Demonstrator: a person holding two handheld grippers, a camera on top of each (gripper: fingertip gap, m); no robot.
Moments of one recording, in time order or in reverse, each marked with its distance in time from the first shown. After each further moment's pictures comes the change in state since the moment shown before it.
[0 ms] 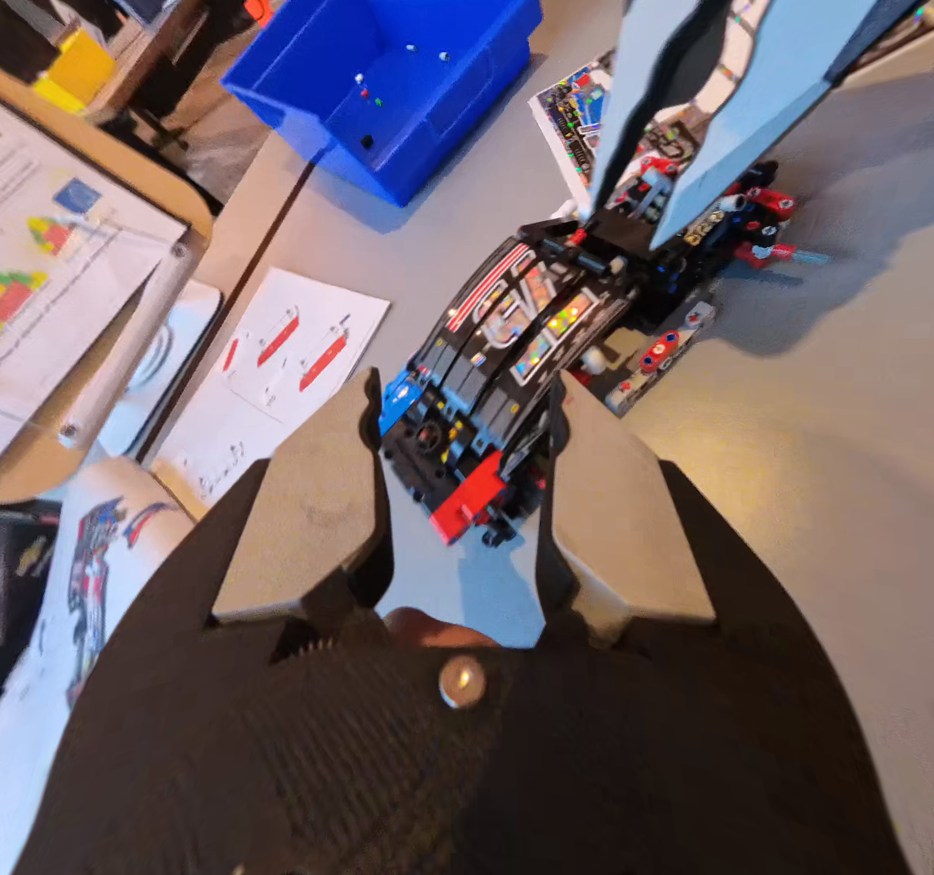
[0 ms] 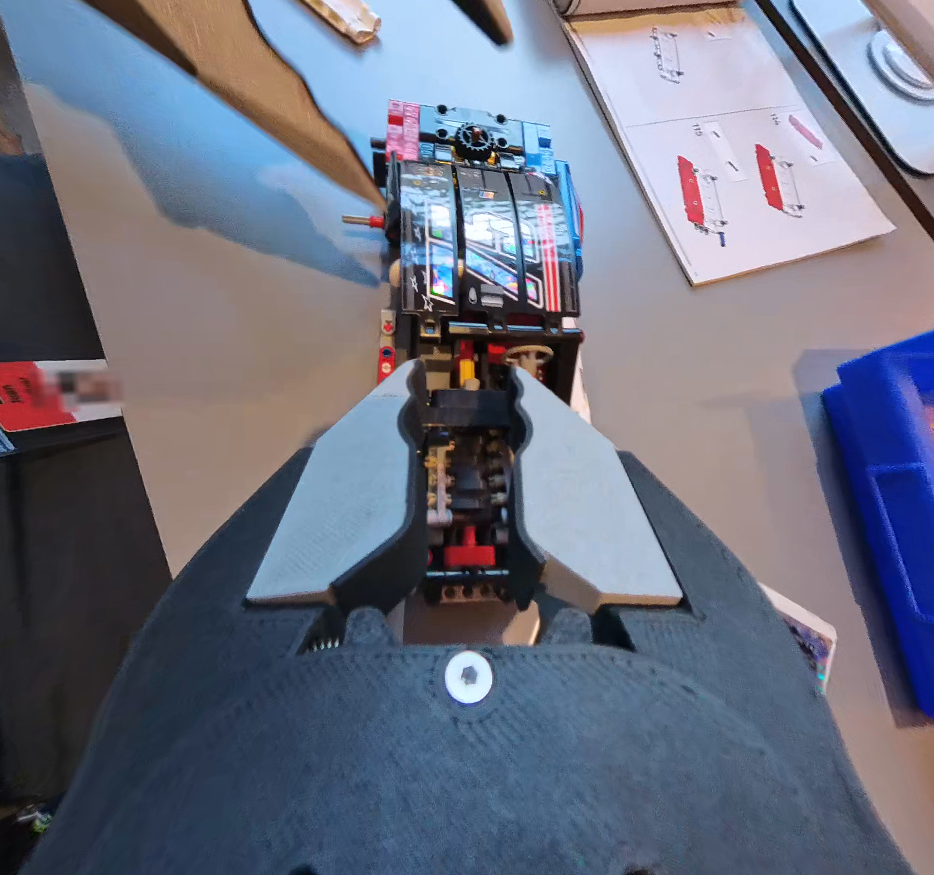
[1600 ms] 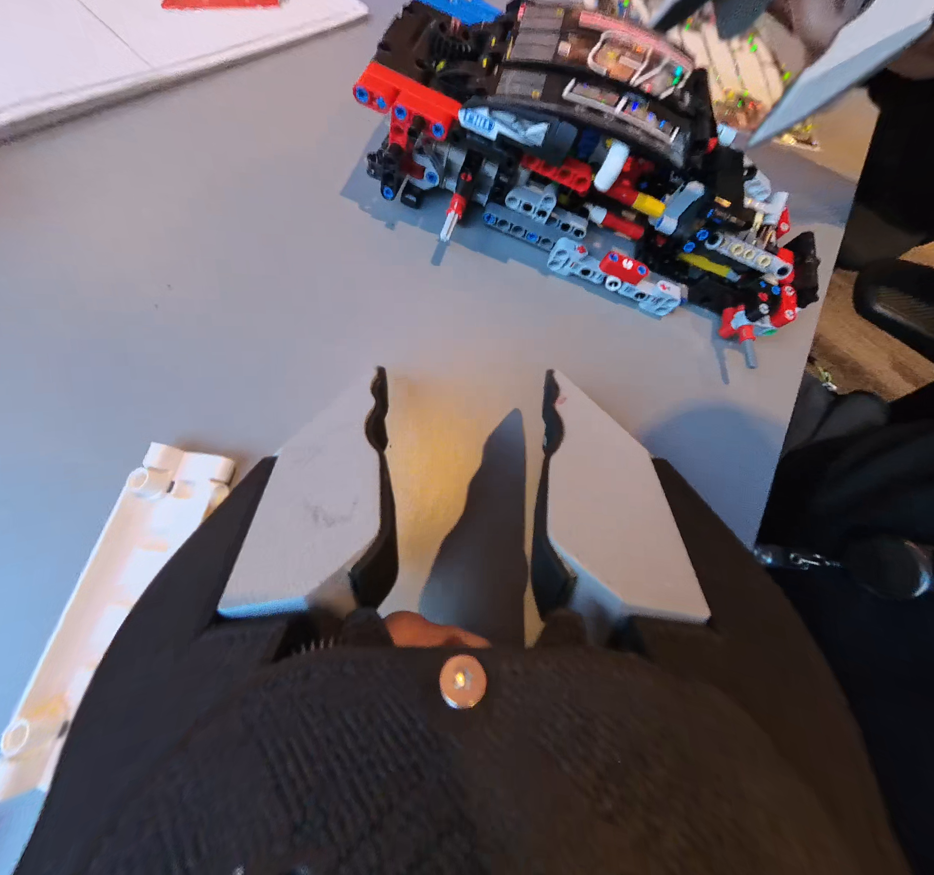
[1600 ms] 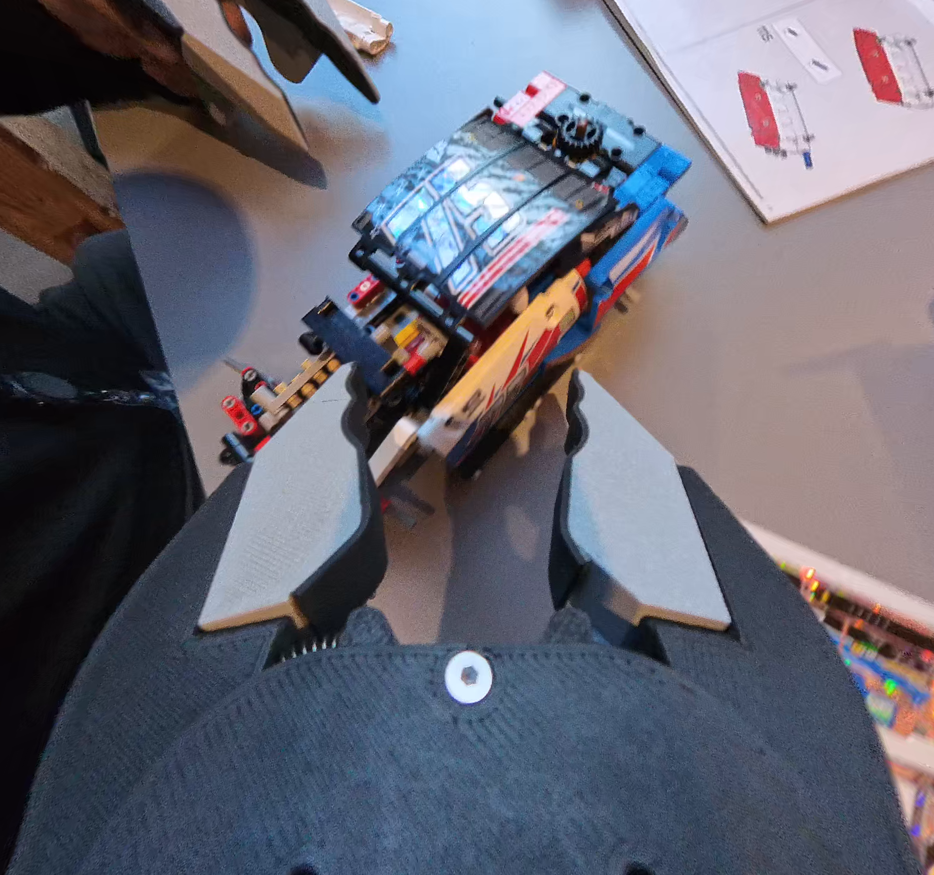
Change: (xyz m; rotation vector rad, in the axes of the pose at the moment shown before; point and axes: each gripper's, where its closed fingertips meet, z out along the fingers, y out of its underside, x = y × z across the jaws) left arm 0.012 0.115 -0.036 -0.058 0.274 -0.667; right arm 0.000 0.008 0.011 -0.006 -0.155 0.197
